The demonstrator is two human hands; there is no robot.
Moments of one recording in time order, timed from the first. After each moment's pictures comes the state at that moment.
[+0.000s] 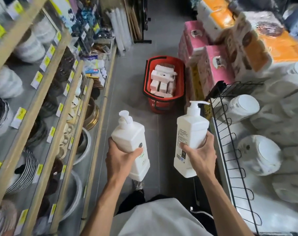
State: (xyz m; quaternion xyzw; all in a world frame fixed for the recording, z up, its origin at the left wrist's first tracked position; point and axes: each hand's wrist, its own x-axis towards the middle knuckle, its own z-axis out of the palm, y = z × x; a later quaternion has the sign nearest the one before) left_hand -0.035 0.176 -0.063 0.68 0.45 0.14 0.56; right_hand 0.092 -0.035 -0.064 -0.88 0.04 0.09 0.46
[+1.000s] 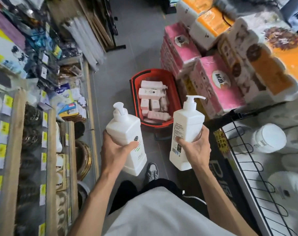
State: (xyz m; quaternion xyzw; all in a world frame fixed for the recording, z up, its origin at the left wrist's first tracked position) left_hand 0.297 0.422 -0.067 0.74 0.36 0.05 0.57; right_hand 0.368 0.183 -0.083 -0.87 0.17 0.07 0.46
